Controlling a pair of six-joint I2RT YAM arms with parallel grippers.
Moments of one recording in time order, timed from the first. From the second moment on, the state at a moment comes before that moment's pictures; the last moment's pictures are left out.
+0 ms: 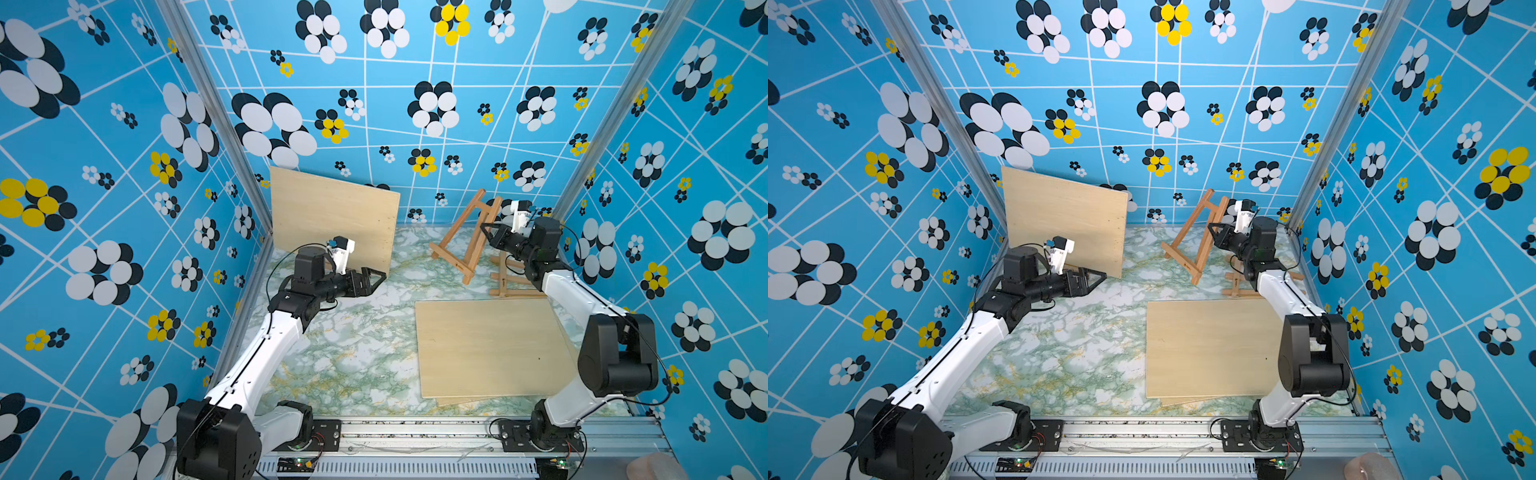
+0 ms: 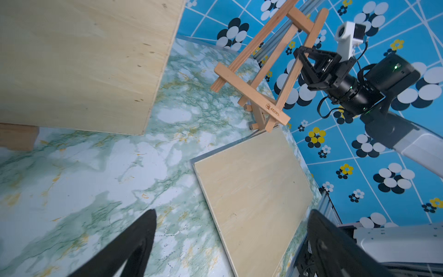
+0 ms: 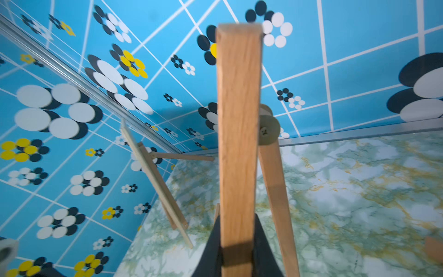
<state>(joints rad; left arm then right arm) -0.26 1.16 0.95 -0.26 0.65 -0.43 0.04 1.58 1.19 0.21 -0.55 0.57</state>
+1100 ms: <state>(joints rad) -0.58 1.31 0.98 0.26 0.60 -0.69 0.16 1.20 1.16 0.34 -0.76 1.43</state>
